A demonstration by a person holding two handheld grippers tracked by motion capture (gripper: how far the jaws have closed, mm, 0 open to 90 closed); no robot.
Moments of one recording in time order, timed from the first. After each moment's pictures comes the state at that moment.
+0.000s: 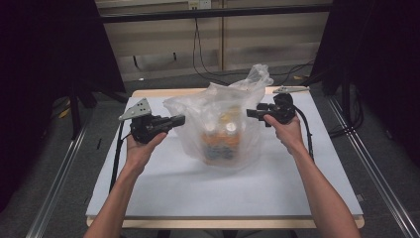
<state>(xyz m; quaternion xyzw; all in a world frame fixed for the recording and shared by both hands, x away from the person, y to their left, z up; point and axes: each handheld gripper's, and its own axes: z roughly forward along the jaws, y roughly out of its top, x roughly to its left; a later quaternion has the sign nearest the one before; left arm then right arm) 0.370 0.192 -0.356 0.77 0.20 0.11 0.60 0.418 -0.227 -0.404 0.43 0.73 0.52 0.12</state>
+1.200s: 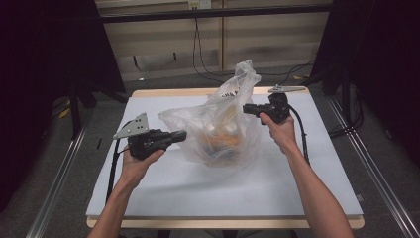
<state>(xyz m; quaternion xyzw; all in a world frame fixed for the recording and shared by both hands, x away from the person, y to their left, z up) 0.333 0.197 -0.361 0.78 0.13 0.08 0.61 0.418 -0.212 -0.401 0.41 0.72 0.55 0.10</state>
